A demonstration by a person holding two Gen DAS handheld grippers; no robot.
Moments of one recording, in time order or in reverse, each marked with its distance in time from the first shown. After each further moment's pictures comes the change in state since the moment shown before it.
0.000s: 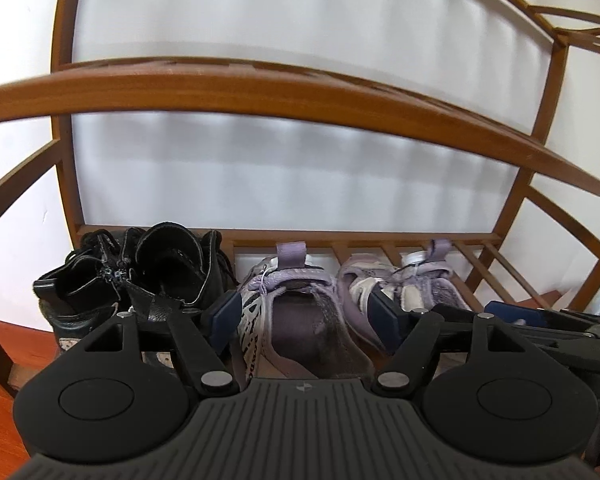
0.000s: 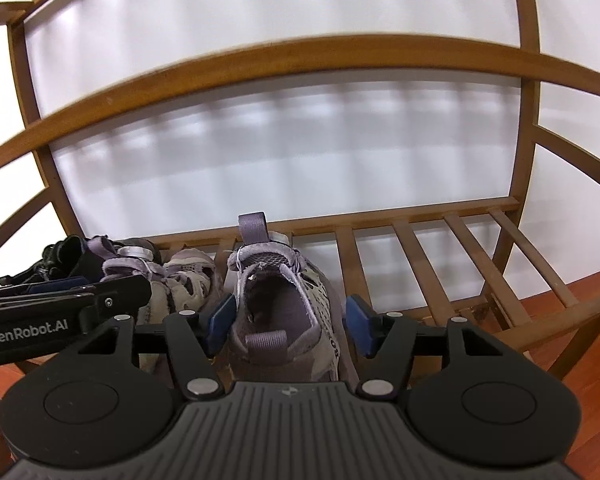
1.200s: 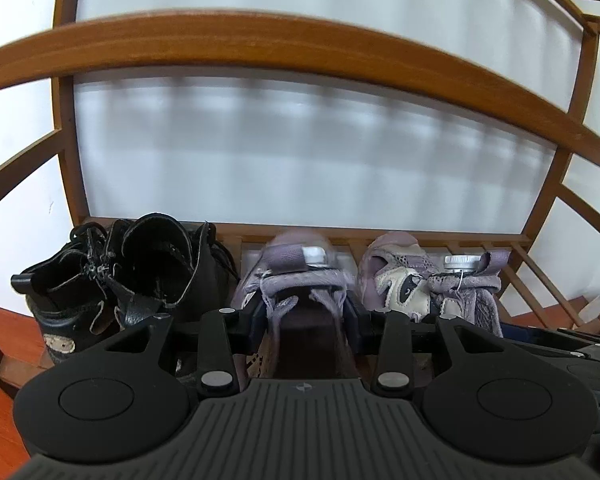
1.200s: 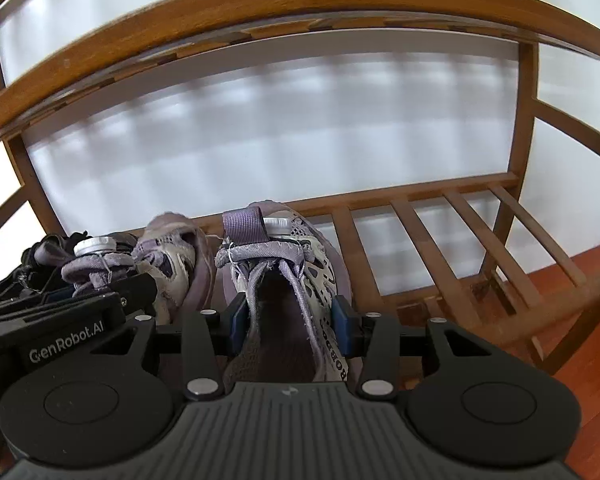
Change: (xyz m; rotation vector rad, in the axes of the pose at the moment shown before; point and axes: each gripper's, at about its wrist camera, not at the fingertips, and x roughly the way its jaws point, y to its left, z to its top) left arm 0.039 -0.011 -0.003 -0.027 0.024 0.103; right arm 0.039 0.013 0.002 0.025 0.068 -0.055
